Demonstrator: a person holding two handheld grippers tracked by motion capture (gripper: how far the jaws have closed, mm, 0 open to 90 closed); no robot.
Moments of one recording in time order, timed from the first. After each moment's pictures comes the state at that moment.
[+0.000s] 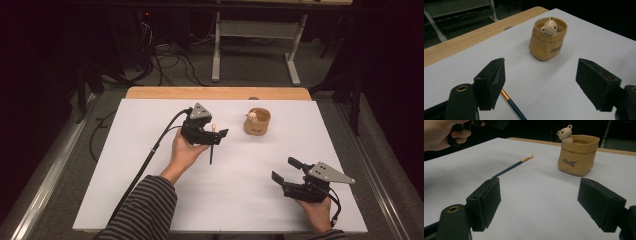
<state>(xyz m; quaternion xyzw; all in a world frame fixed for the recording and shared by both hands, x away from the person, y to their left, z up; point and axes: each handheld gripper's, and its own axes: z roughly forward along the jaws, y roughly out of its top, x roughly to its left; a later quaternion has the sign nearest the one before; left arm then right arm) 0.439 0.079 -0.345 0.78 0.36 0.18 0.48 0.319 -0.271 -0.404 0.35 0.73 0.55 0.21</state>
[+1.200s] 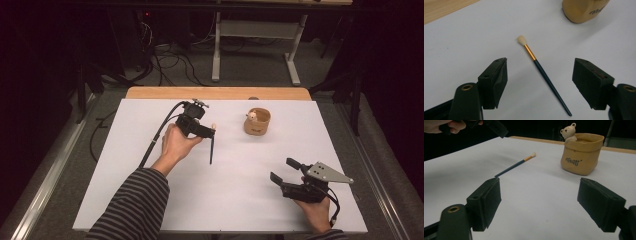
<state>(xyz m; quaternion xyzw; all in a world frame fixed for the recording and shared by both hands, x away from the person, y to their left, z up) 0.462 0.084 -0.333 0.83 0.45 0.13 0.30 0.318 -0.267 -0.405 0.35 0.73 0.55 0.21</state>
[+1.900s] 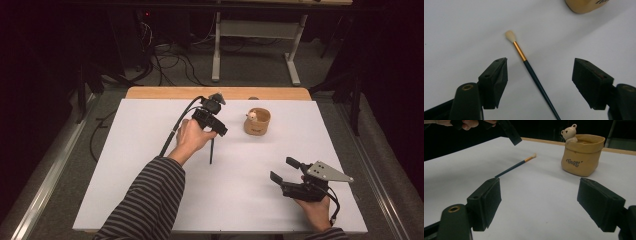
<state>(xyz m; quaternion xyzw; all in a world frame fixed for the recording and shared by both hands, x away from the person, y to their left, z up) 0.494 0.042 -0.337 0.85 0.48 0.08 0.20 0.321 -0.268 -0.404 0.35 0.73 0.55 0.21</state>
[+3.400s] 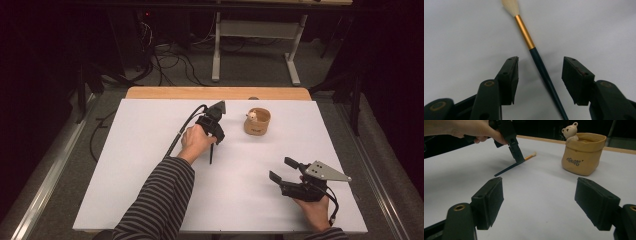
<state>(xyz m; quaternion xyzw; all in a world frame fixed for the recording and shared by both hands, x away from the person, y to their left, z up) 0.517 0.030 -0.386 0.85 0.52 0.04 0.11 0.322 -0.266 -0.405 0.35 0.74 0.54 0.21</state>
